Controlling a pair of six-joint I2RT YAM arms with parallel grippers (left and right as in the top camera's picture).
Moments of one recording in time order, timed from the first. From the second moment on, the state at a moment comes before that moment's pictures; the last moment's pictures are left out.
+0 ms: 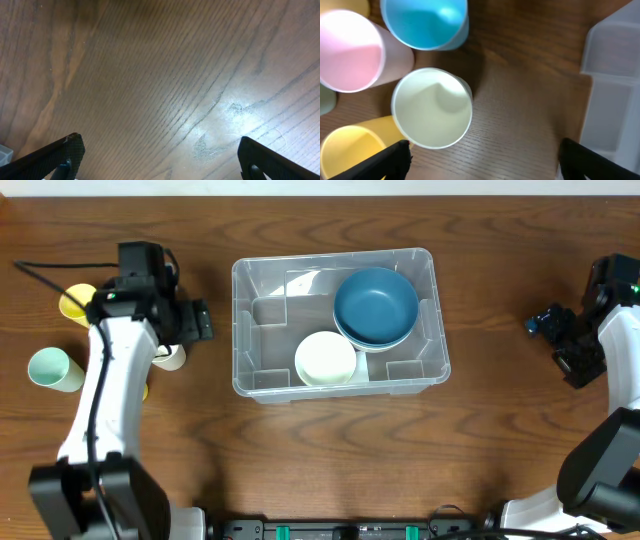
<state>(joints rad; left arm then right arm) 0.08 1.60 1.31 -0.93 -0.09 -0.11 -0.35 1.73 1.37 -1.07 0.03 0.68</state>
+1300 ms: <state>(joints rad) 0.09 1.78 1.29 -0.86 -0.09 -0.09 -0.35 1.73 1.37 -1.07 0.03 0.68</state>
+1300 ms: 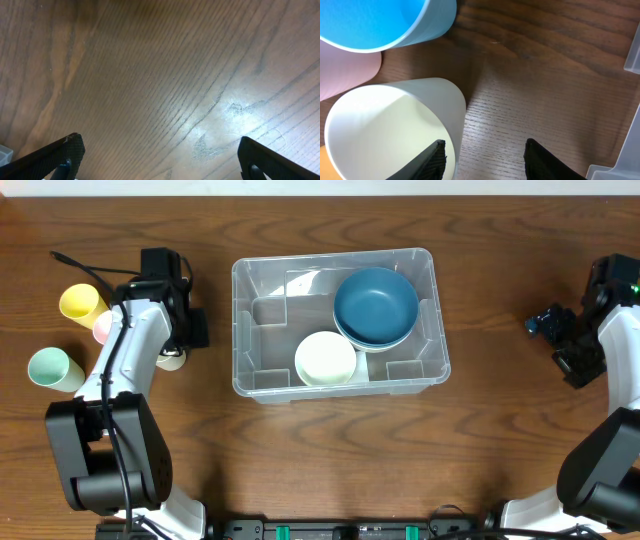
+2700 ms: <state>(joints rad) 0.03 1.71 1.27 -0.89 -0.11 -0.15 -0.35 1.73 1.37 -1.07 0.03 0.68</state>
